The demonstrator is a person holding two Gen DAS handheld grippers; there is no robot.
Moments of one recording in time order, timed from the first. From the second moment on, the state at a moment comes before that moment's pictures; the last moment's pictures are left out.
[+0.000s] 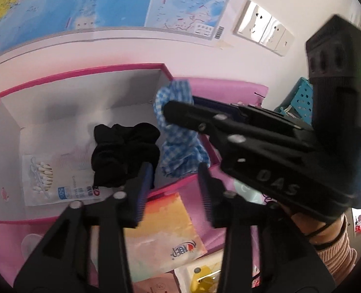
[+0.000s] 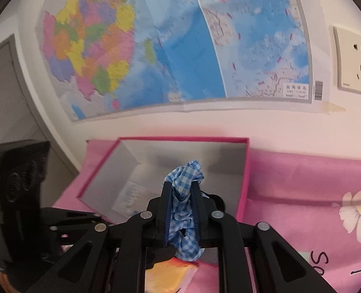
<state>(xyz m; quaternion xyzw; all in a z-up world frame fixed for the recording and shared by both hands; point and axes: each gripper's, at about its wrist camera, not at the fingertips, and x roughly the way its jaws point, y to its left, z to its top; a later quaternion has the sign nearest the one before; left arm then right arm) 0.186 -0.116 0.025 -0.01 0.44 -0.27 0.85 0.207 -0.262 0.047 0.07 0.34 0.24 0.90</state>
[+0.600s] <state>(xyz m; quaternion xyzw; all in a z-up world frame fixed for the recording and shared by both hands) 0.115 -0.067 0.048 0.01 0.37 -0.27 0.89 0.149 -0.287 0.059 0.09 0.33 0.27 0.90</state>
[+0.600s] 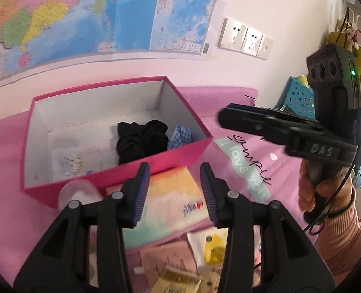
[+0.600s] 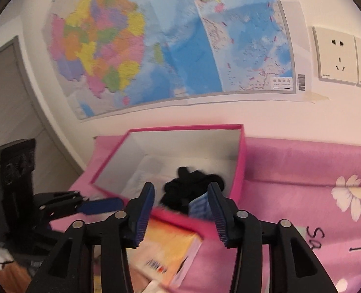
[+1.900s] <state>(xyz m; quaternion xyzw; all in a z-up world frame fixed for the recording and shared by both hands) 0.015 0.097 -0.054 -0.09 0.45 -0.15 0.88 0.096 -0.106 -0.013 0.03 0.43 0.44 0.79</state>
